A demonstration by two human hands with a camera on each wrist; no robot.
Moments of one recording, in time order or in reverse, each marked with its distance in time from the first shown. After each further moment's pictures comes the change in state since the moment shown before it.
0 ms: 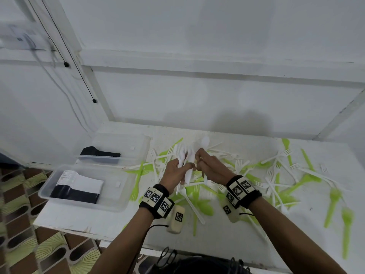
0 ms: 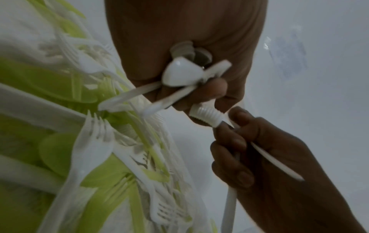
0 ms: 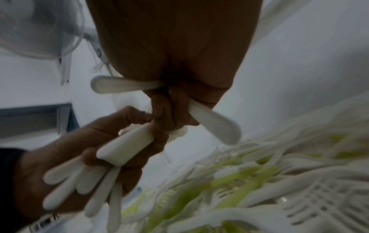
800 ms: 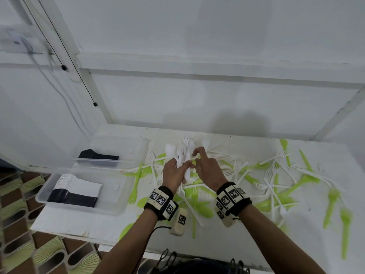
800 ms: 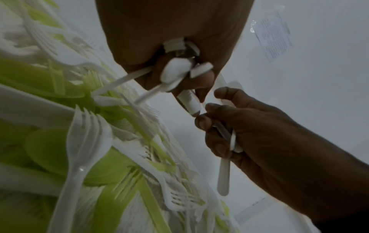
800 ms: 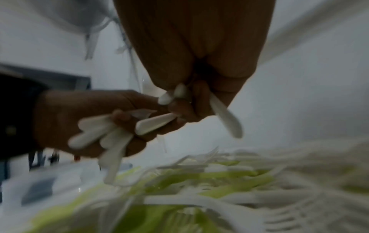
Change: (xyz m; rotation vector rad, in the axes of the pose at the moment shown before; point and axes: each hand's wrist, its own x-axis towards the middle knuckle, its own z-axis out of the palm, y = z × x) left_hand 0.013 -0.014 0.011 -0.042 0.166 0.044; right_hand 0.003 0.003 0.024 -0.147 0.272 -0.021
